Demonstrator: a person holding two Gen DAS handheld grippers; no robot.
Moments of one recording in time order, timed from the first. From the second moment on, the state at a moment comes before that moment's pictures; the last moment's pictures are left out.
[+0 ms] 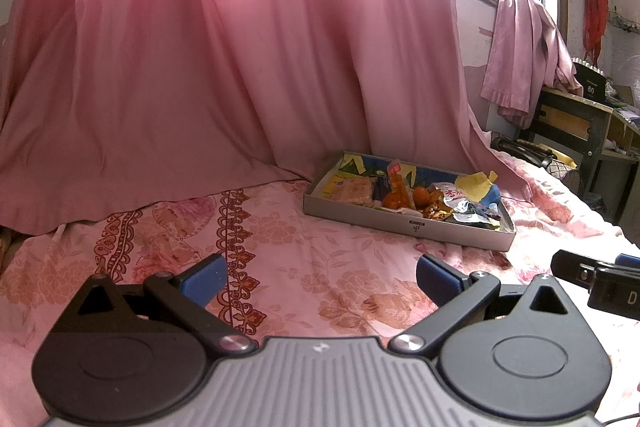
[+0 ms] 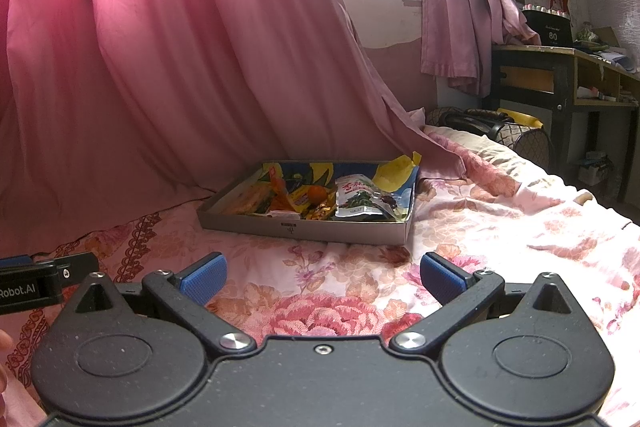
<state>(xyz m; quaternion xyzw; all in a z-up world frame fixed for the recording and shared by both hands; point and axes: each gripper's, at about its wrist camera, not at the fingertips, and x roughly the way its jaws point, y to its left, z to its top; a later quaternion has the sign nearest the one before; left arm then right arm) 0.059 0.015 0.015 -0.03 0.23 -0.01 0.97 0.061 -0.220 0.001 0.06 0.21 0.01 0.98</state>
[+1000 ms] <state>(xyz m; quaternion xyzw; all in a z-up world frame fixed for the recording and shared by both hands) 0.066 0.015 0.008 -0.03 0.28 0.00 0.96 0.059 -0.218 -0.003 0.06 0.21 0.01 0.98</state>
